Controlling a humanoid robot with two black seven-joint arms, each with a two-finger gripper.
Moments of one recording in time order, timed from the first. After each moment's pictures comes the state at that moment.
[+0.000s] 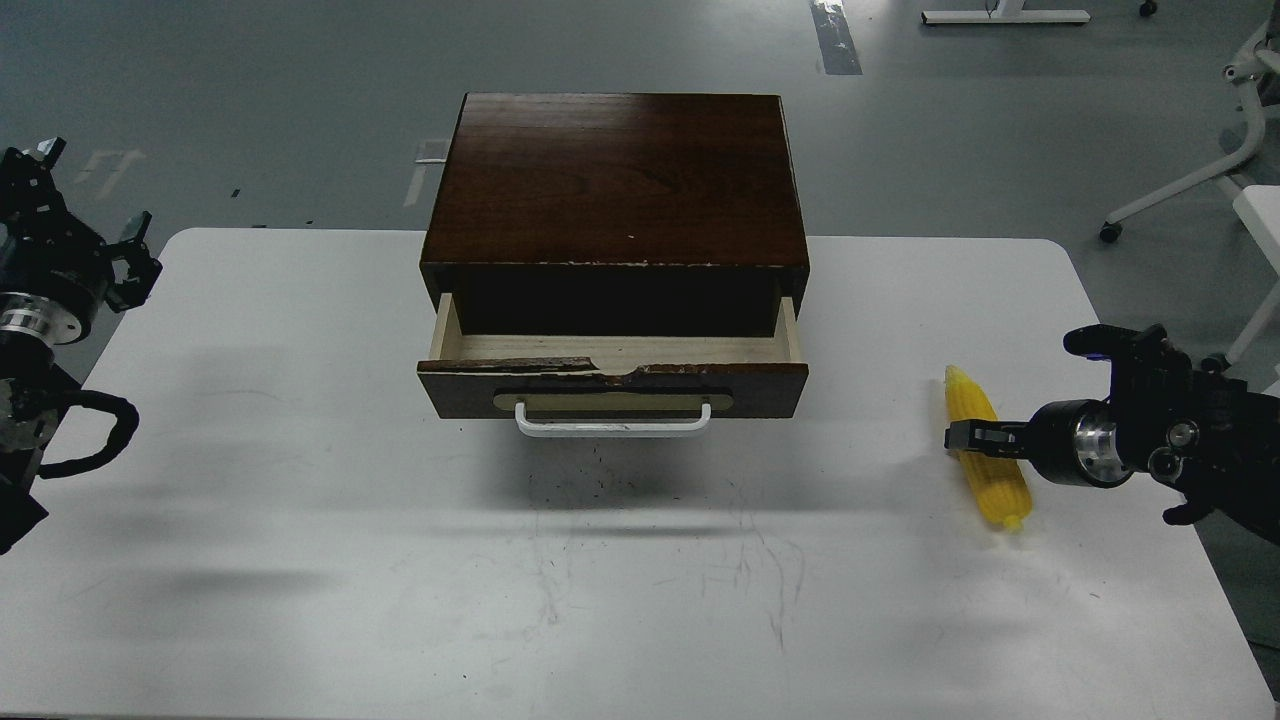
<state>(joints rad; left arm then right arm) -0.80 0.49 -0.41 -0.21 -0.24 -0.49 -0.49 0.92 -0.72 -0.04 1.04 -1.12 0.31 -0.01</state>
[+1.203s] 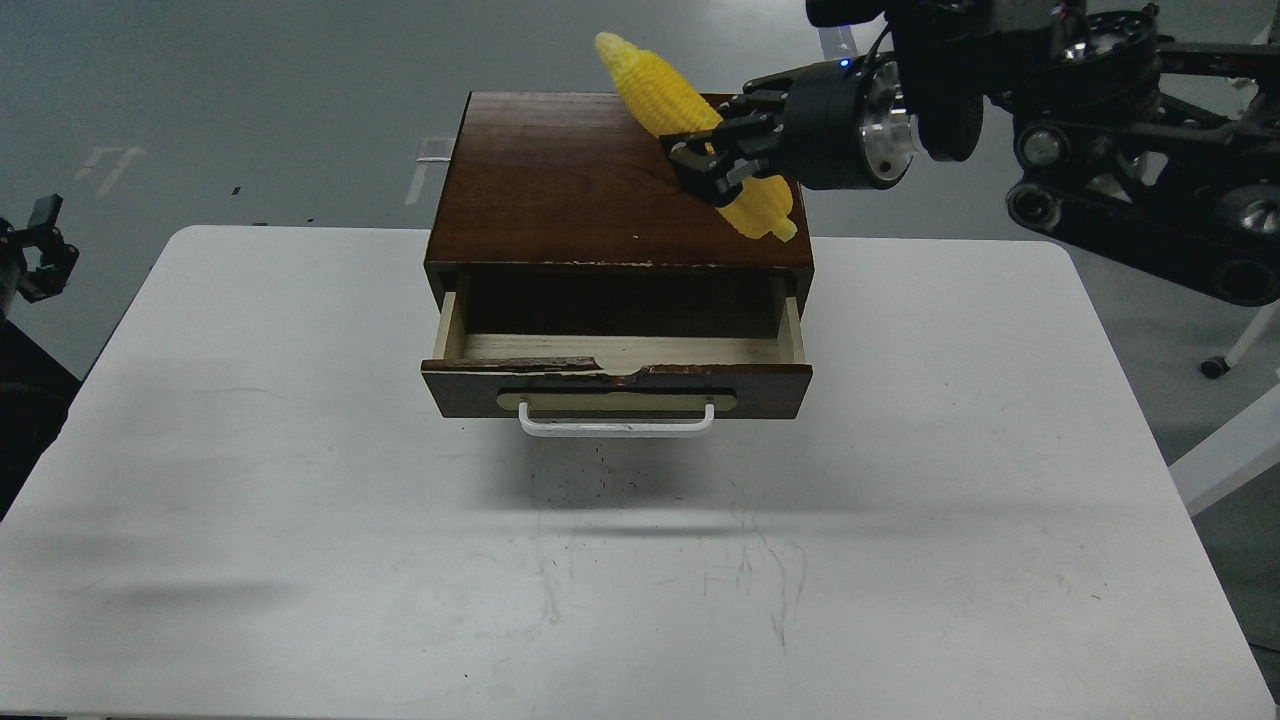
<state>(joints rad) -0.80 0.57 -0.43 -0.20 -0.24 -0.49 -0.49 1.61 -0.52 -0.05 1.34 -1.48 0.31 0.13</state>
